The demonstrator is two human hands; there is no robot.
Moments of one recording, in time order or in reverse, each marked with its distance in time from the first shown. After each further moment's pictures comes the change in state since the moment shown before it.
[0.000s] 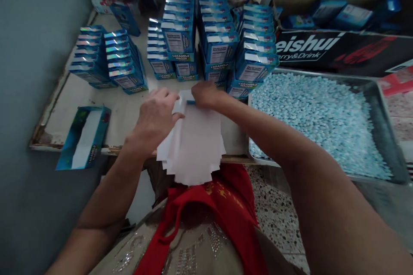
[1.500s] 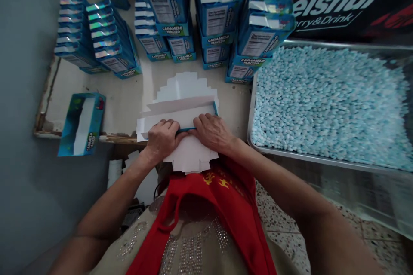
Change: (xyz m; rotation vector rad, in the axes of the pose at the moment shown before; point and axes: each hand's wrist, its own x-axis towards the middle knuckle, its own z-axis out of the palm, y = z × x) left_hand -0.072 -0.013 0.109 -0.053 -0.054 0.130; right_hand -0.113 -0.027 0.117 0.037 0.310 -0.171
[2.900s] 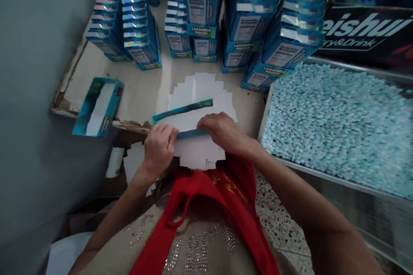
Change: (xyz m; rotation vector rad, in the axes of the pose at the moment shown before) left_hand -0.057 0.021 -0.021 -0.036 0.203 -0.299; right_hand 0.008 -0.001 -0.027 0.359 -0.093 -0.143
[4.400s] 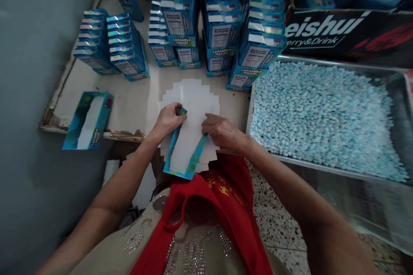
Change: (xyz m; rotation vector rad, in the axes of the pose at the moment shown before) left_hand 0.121 0.004 0.038 -0.457 -0.280 -0.183; right_hand -0.019 0.049 0.016 -0.074 0.195 -0.325
